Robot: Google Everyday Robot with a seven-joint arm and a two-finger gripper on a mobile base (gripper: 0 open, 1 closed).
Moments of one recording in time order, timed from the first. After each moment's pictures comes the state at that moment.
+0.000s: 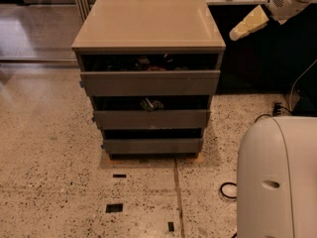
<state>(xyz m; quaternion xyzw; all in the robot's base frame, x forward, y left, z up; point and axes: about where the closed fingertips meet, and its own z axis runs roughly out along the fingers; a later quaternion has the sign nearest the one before) 0.728 -0.303 0.940 -0.23 0.93 0.05 0.27</state>
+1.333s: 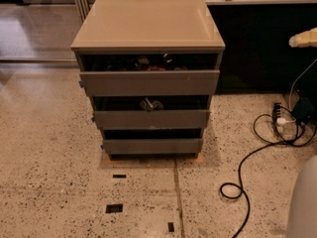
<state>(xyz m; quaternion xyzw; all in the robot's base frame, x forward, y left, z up) 0.675 -0.471 0.901 0.04 0.94 0.10 0.31</state>
